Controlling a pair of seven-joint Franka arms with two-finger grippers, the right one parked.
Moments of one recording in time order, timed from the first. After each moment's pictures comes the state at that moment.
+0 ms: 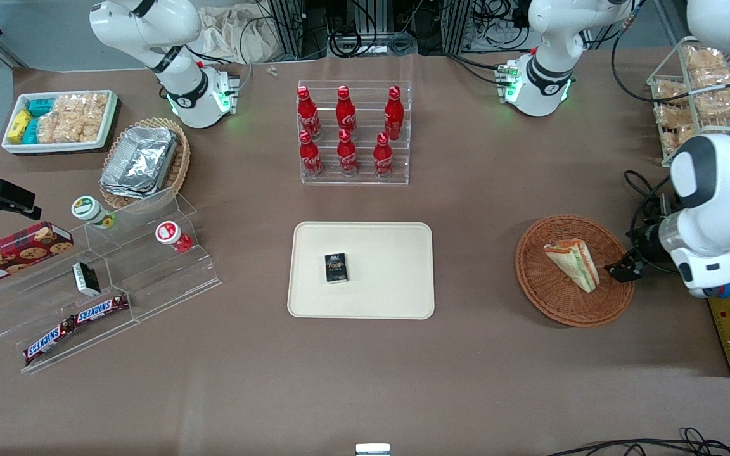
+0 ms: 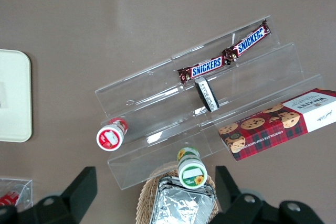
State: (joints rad) arm 0.20 0.26 -0.18 -1.92 0.04 2.11 -0.92
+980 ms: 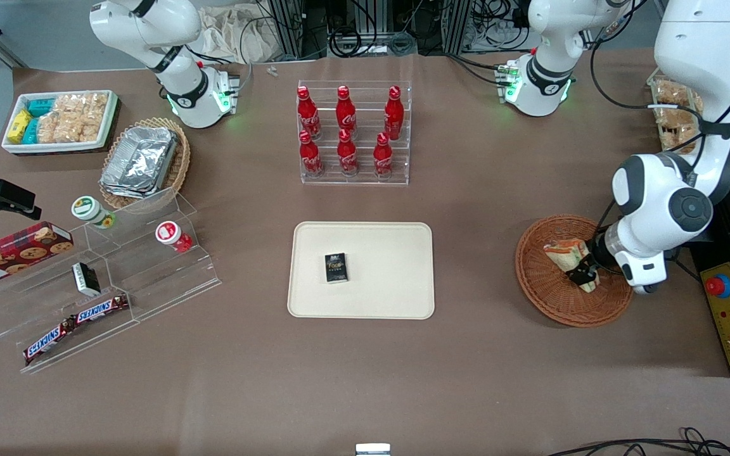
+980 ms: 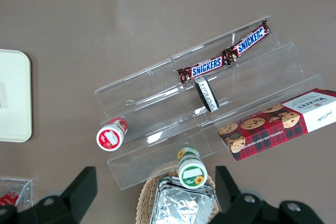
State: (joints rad) arm 0.17 0.33 -0.18 -2.13 0.04 2.42 -0.98
